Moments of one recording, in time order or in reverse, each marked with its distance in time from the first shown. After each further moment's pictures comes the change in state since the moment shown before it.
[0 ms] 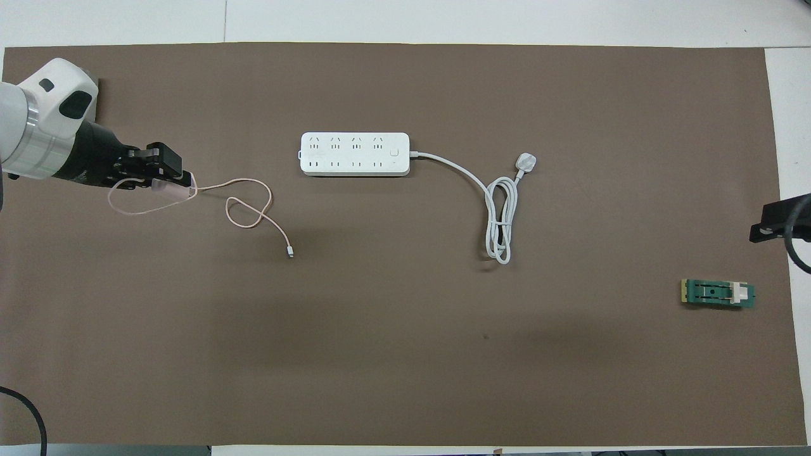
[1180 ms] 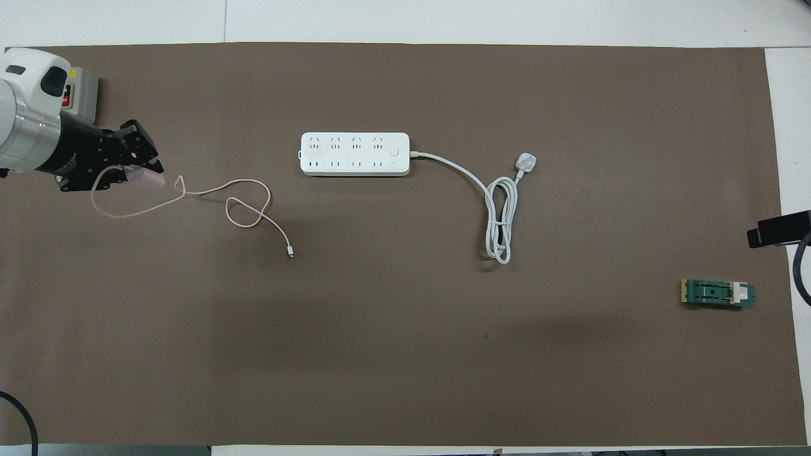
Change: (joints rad) left arm 0.003 0.003 -0.017 0.020 0.190 0.097 -0.642; right arm 0.009 -0.004 0.009 -0.001 -0.035 0.042 -0.419
